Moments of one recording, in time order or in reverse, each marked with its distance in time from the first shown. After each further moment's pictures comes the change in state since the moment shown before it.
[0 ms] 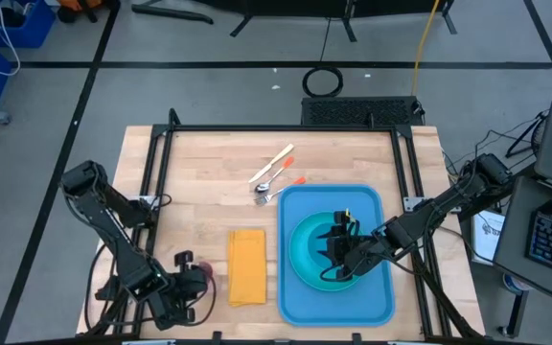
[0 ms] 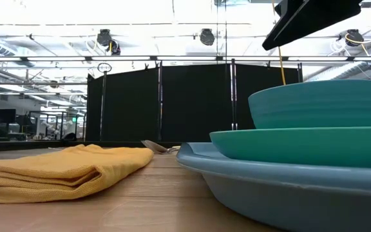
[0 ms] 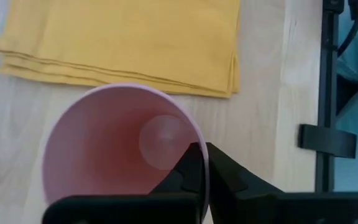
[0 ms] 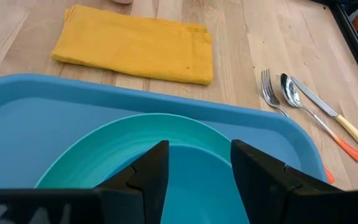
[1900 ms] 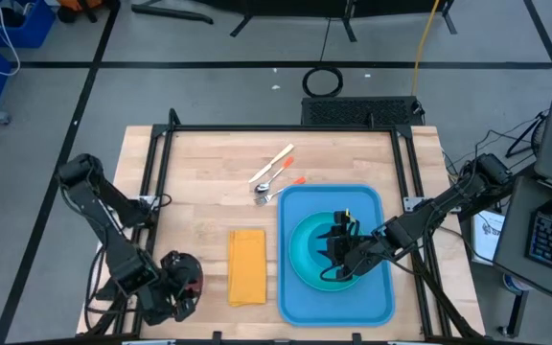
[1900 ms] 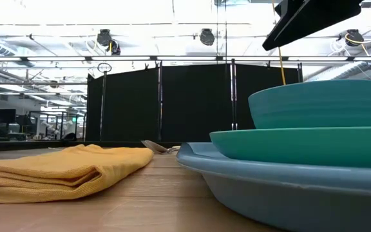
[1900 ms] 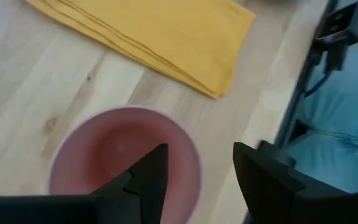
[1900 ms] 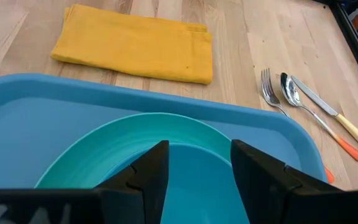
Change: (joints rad) left arm -0.023 -0.087 0.002 -0.057 0.031 -0.385; right arm 0.000 0.000 0.000 -0.002 0.000 0.003
